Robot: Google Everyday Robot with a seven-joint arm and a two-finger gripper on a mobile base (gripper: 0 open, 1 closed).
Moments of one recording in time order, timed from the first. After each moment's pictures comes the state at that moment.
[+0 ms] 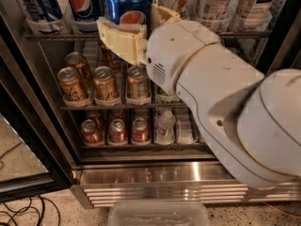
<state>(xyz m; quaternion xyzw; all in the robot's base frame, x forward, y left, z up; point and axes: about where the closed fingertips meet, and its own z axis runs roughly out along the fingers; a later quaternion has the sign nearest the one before) 0.471 0.018 1.096 -0.23 0.60 0.19 0.74</state>
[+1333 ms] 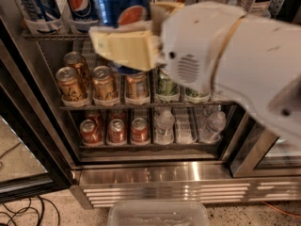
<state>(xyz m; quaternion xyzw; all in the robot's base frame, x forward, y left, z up) 0.425 0.019 1.106 -0.33 0.63 0.25 0.66</state>
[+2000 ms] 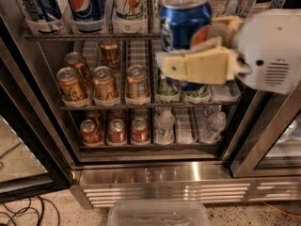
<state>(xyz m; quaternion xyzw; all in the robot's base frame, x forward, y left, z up) 0.415 -0.052 1.077 -0.41 0.64 0.28 0.58</state>
